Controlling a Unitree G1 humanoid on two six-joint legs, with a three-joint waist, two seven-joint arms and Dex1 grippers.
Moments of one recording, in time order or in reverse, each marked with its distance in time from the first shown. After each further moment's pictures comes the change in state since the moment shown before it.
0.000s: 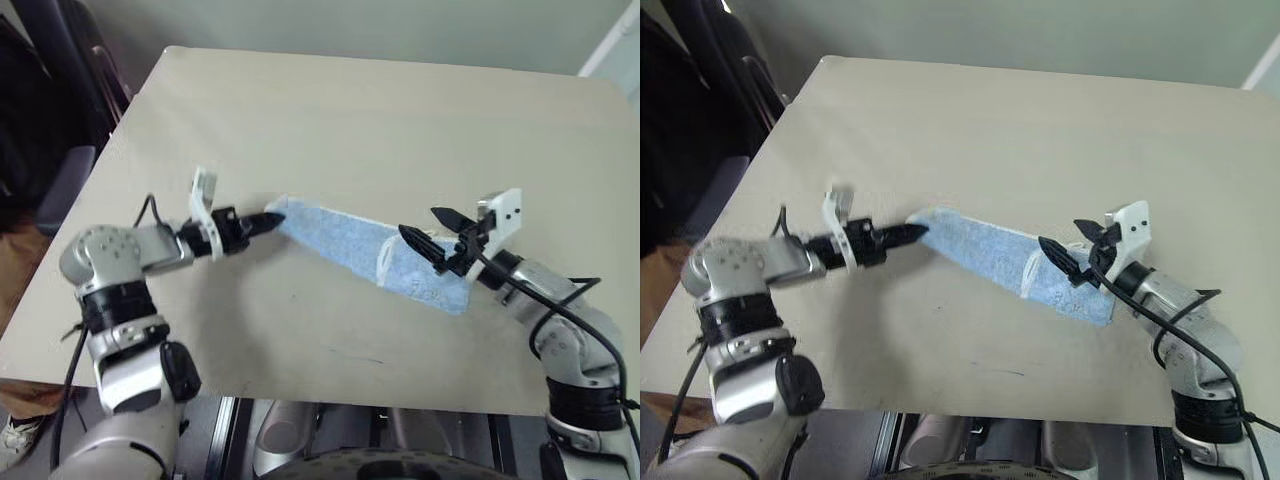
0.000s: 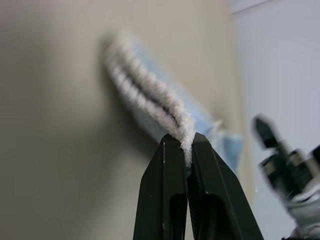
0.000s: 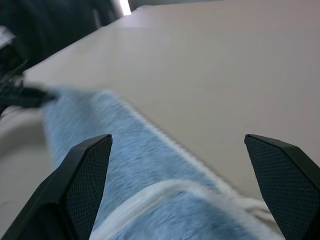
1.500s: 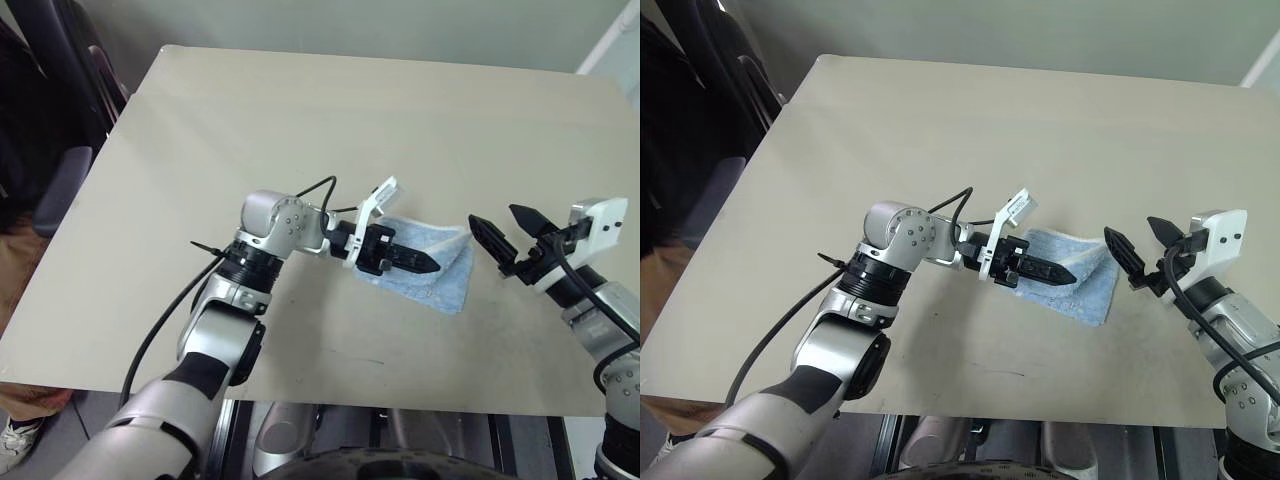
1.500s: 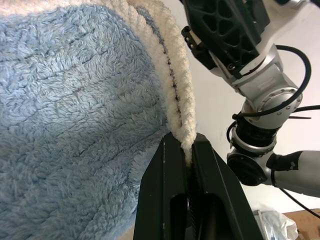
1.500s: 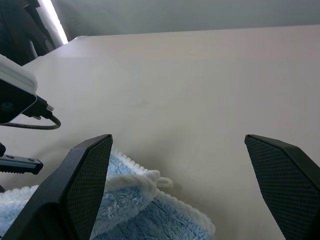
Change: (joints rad) left arm -0.150 -0.282 -0.733 0.080 0.091 -0.188 -0.424; right arm 0.177 -0.066 -0.262 -0.125 0.101 -0.007 -0.146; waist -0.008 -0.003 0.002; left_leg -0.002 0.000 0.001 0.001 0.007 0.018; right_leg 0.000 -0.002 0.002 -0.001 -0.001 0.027
